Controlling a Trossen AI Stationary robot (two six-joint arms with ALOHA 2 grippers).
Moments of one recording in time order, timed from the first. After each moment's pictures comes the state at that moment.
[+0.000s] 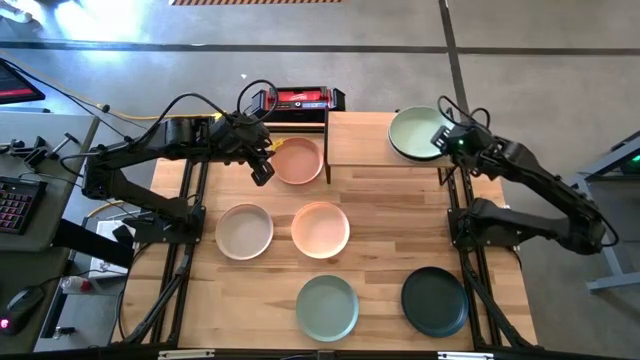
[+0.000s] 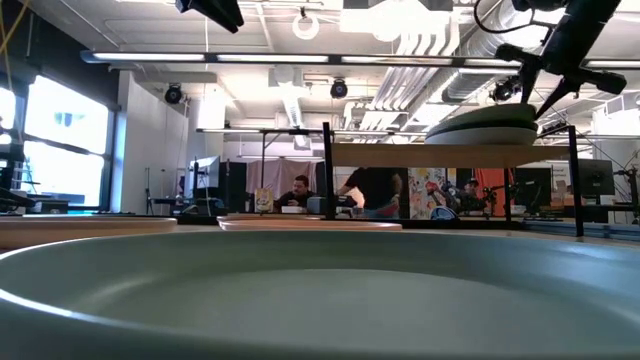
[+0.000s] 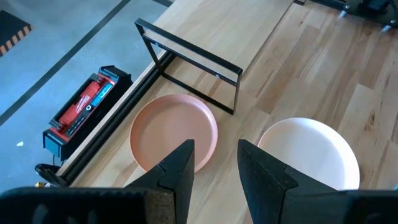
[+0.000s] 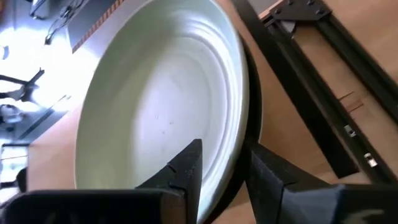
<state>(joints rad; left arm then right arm) 0.17 1.29 1.55 -1.10 -0.35 -0.25 -0.69 0.75 0.88 -1.02 0.39 1.30</state>
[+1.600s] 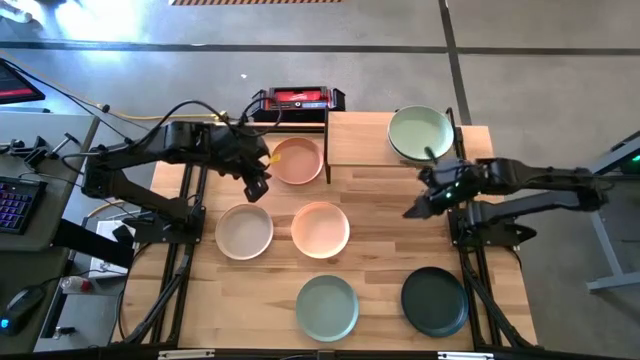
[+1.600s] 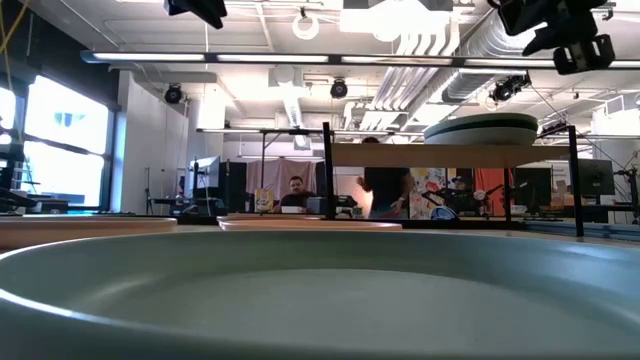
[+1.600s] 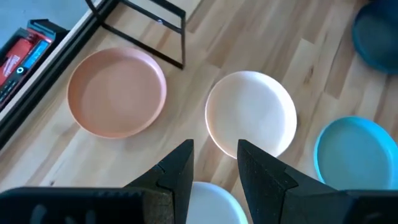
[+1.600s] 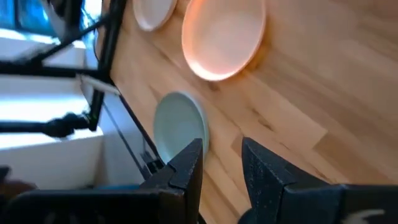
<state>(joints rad) 0.11 1.29 1.55 -1.22 -0.15 -0.36 0.00 0.81 0.88 -0.83 -0.21 1.12</state>
